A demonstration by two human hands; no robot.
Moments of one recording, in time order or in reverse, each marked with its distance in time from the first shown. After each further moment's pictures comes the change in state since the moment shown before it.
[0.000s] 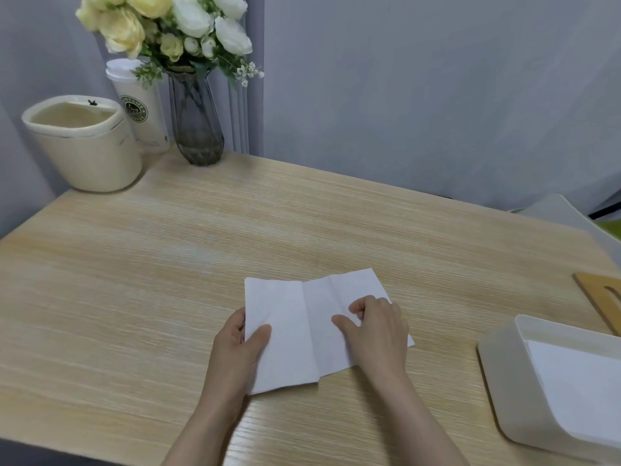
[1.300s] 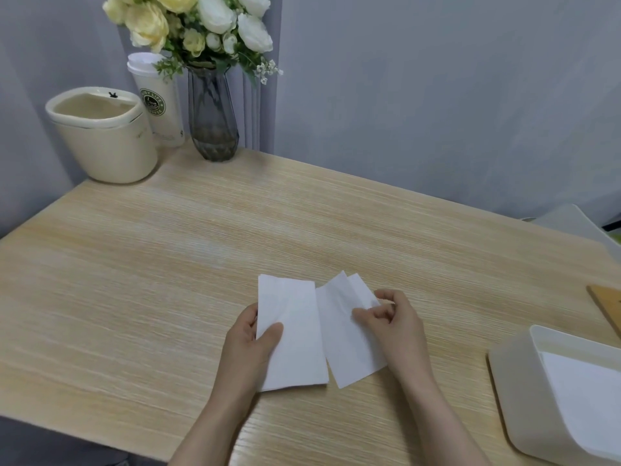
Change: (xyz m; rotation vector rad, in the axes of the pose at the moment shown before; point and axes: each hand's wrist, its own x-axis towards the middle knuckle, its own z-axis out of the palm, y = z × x) left_hand -0.003 0.004 0.002 0.003 -0.019 0.017; right_hand 0.001 0.005 -0.019 0.530 -0.080 0.133
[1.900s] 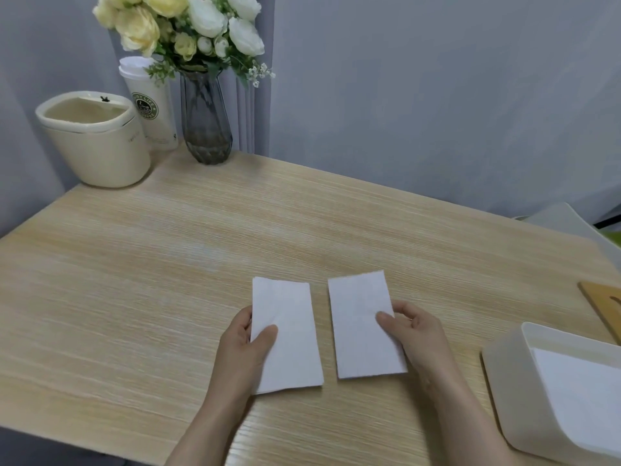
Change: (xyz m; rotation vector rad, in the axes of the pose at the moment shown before) left_hand 0.001 -0.003 -0.002 0.045 0.031 -0.013; right_hand -0.005 0.001 -0.035 0.370 -0.148 0.139
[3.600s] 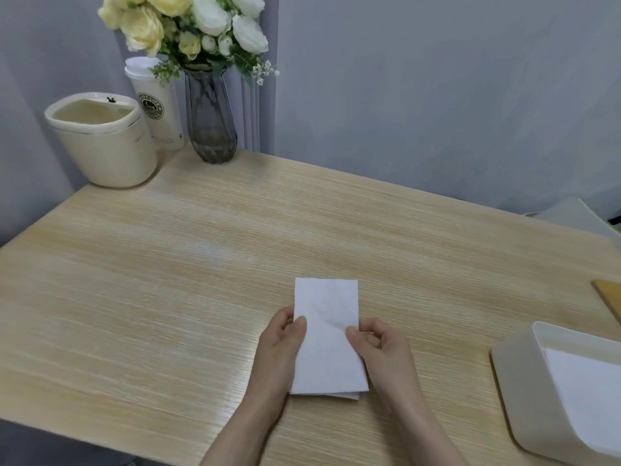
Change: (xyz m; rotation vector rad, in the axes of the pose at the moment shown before) left_hand -0.004 -0.004 0.034 -0.055 -0.086 -0.031; right_hand -0.031 0.010 0.048 0.086 -0.055 0.004
